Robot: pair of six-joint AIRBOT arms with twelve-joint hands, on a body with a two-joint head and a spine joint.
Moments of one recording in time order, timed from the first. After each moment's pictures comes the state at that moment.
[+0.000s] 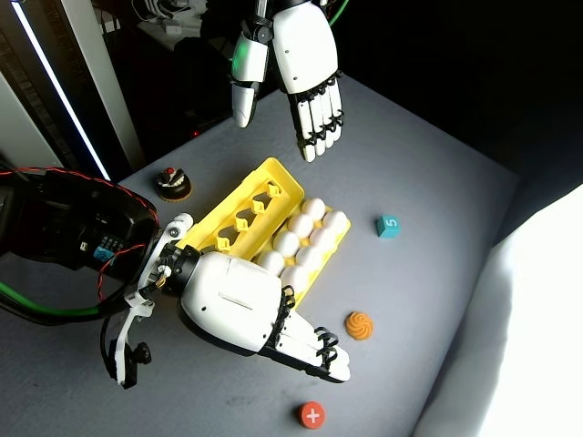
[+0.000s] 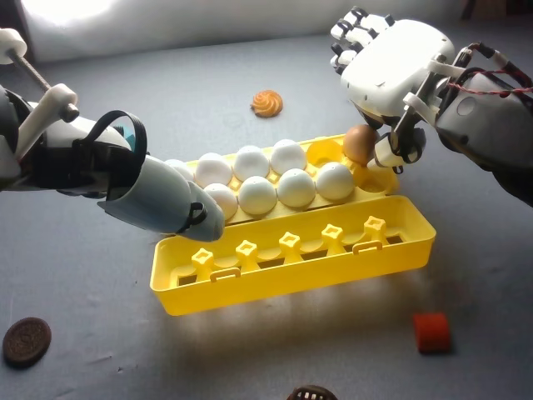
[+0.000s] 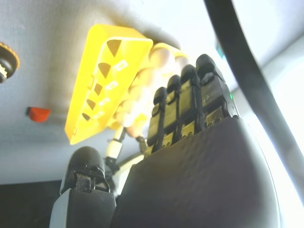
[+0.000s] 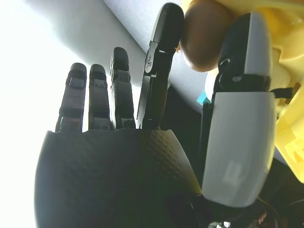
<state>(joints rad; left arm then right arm) -0.03 -0.85 0.62 0.57 1.23 -0.03 -0.38 -1.36 1.26 0.98 0.59 -2.33</state>
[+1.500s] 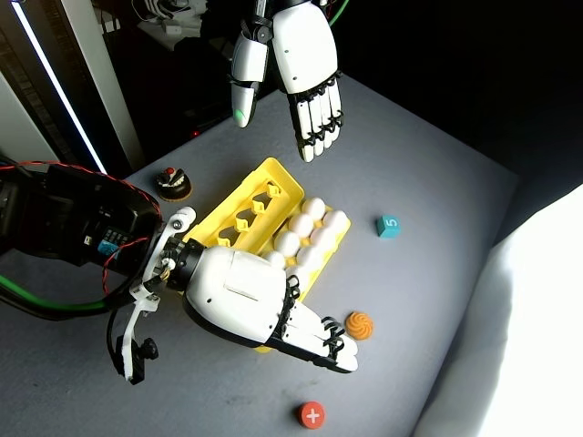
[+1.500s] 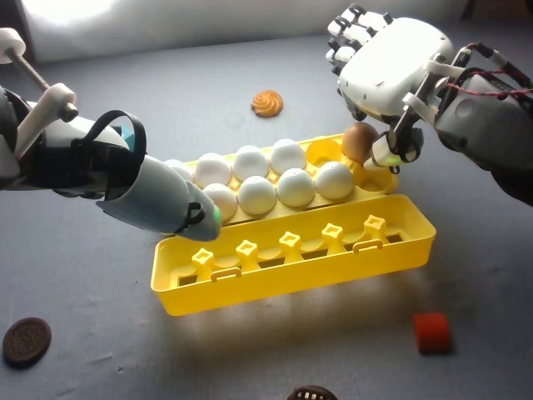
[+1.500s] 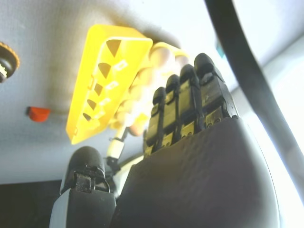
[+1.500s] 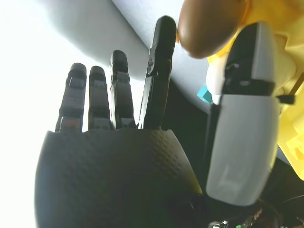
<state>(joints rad) -0.03 -0.85 0.62 0.57 1.23 -0.03 -0.39 -1.37 1.27 0.94 0.60 -2.30</state>
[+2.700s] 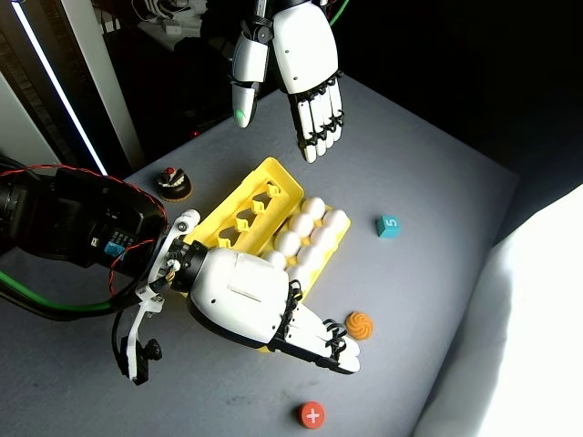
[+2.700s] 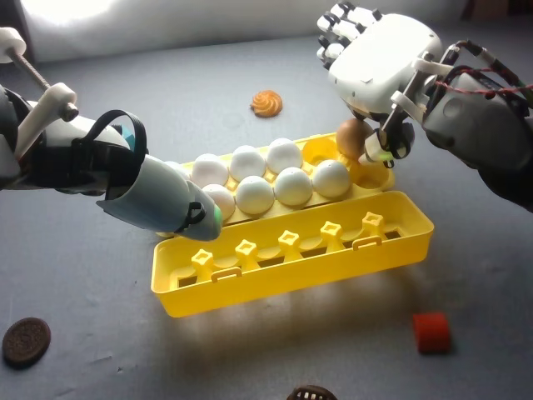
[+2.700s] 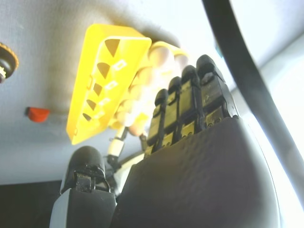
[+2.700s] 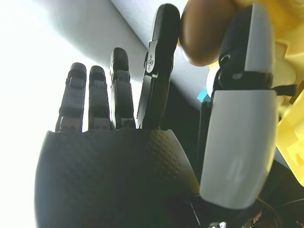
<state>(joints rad) -0.03 -0.85 0.62 0.57 1.23 -0.03 -0.37 -1.39 1.27 0.92 0.60 -2.30</state>
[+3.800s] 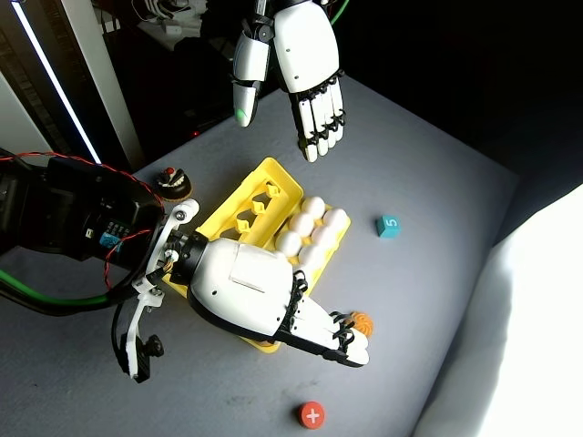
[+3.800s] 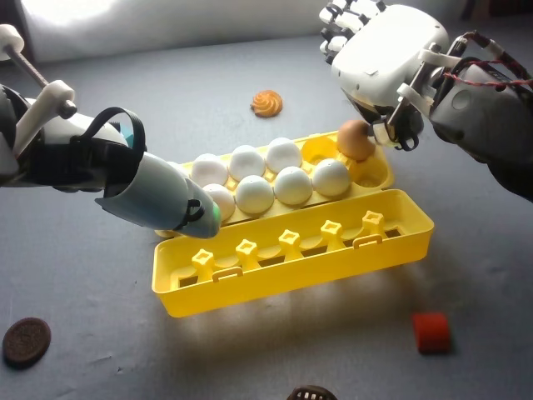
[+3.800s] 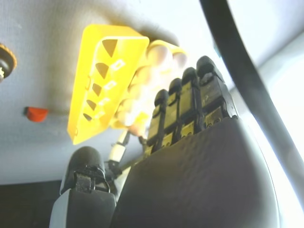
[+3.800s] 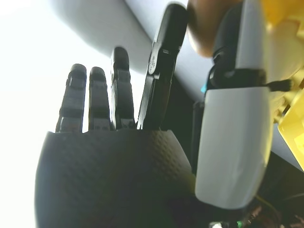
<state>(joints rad) -0.03 -0.85 0.62 0.58 1.23 -0.02 -0.36 -1.36 1.25 0.92 0.61 -2.31</state>
